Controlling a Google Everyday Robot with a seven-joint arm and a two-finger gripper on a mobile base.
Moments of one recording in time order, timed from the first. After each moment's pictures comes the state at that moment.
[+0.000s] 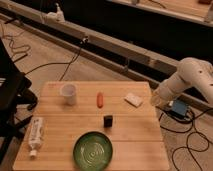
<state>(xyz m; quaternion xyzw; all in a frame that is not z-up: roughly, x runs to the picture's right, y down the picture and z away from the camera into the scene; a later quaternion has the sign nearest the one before) 0.263 0.089 0.736 -0.28 -0.18 -0.05 0.94</state>
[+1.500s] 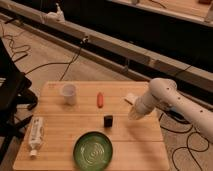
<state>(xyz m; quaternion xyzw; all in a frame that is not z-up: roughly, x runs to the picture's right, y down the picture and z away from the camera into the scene) 0.163 0.160 0.792 -0.32 -0.24 -0.03 0.91</state>
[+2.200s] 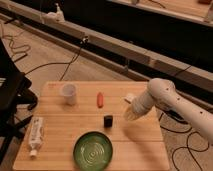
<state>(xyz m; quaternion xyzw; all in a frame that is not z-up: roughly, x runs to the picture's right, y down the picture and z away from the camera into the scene) 0.125 0.165 0.782 -0.32 -0.30 -0.05 0.90</state>
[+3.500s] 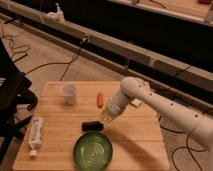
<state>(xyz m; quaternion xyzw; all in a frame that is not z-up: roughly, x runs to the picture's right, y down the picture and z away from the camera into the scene) -0.007 0.171 0.765 -0.32 -0.39 -0.16 0.85</state>
